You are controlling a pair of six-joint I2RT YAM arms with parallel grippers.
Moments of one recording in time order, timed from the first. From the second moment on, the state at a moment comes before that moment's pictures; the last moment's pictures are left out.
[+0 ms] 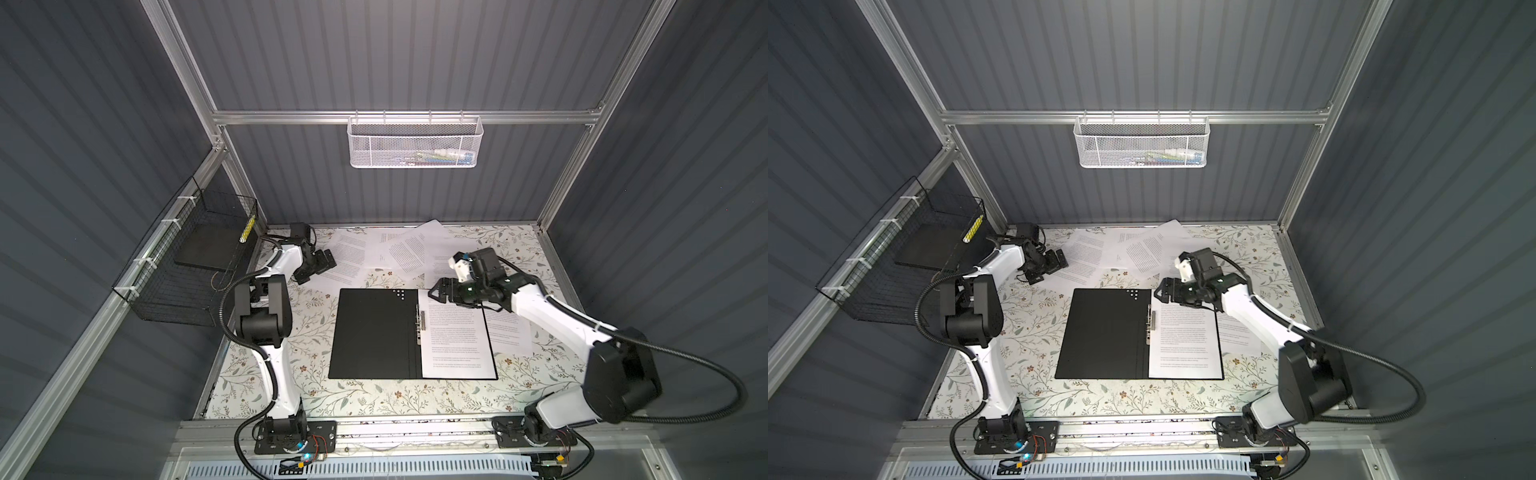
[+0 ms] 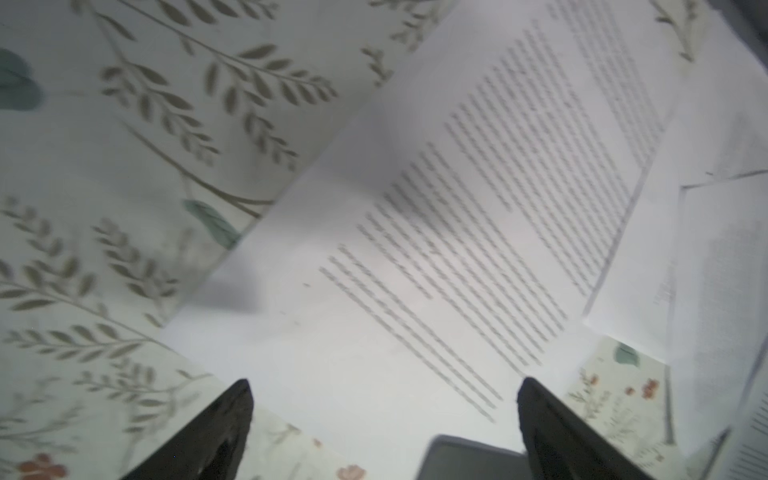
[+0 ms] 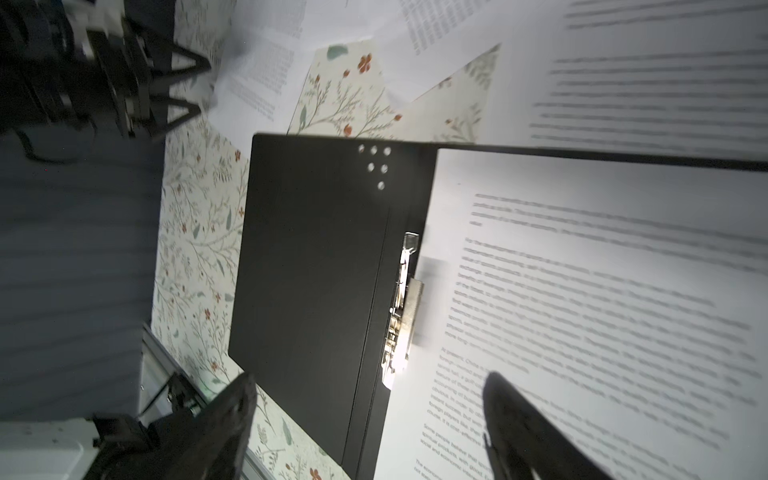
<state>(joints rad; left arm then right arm) 0.01 2.09 1.64 -0.70 0.13 -0.40 0.46 1.55 1.10 -0.46 -0.42 0.47</state>
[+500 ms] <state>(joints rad) 0.15 2.23 1.77 -0.74 0.17 -0.25 0.55 1.80 1.28 -0.42 -0.55 0.45</state>
